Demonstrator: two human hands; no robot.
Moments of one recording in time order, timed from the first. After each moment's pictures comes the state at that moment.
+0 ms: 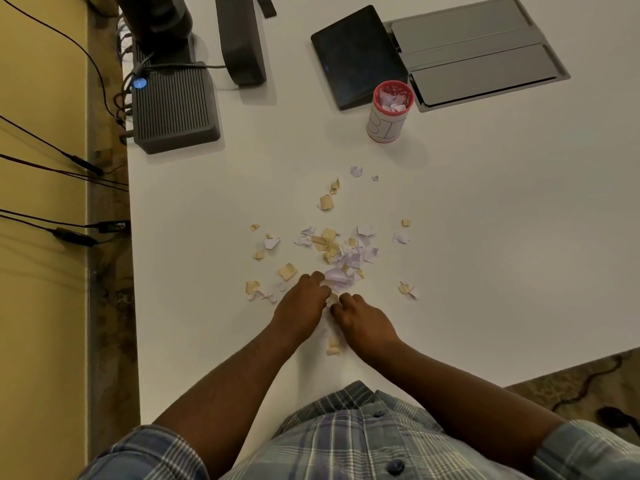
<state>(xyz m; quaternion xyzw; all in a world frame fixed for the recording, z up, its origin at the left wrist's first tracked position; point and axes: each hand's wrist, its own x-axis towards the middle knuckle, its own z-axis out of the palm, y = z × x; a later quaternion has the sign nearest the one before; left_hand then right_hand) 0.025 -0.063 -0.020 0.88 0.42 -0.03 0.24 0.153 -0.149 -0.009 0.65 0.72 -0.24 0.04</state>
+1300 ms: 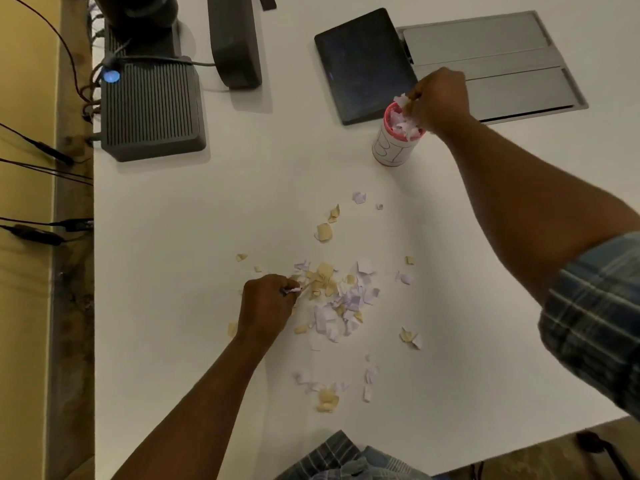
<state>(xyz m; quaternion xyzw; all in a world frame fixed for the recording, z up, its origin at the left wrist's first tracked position) 0.026 0.014 0.001 0.65 0.63 0.15 0.40 0.359 0.181 0.098 0.85 0.49 -0.13 -0.15</state>
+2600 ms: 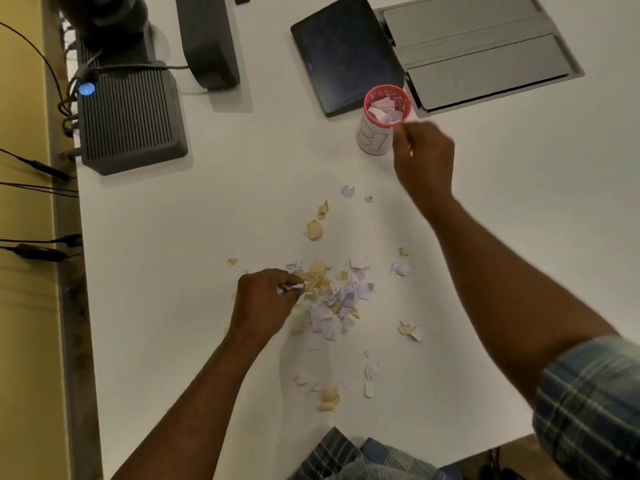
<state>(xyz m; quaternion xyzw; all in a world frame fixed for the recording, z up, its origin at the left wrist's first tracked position) 0.041 0.019 0.036 0.65 0.61 0.15 0.43 0.335 0.093 0.035 0.81 0.47 -0.05 -0.34</state>
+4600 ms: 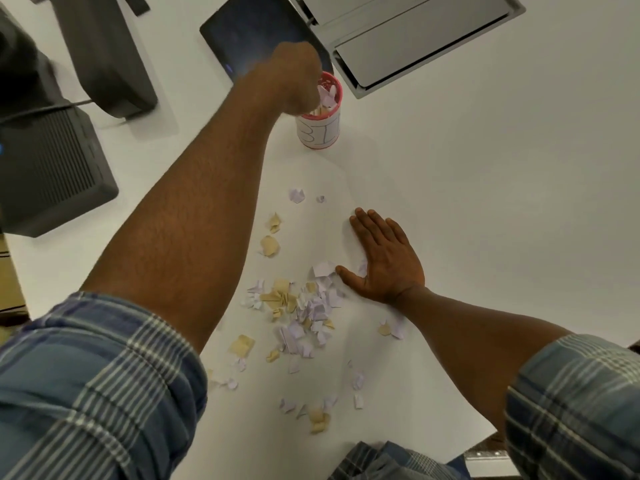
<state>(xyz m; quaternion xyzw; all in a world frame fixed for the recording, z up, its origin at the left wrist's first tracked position) 0.291 0.214 0.114 0.91 0.37 -0.11 0.12 0.312 -0.050 -0.059 0.80 0.58 -0.15 -0.05</state>
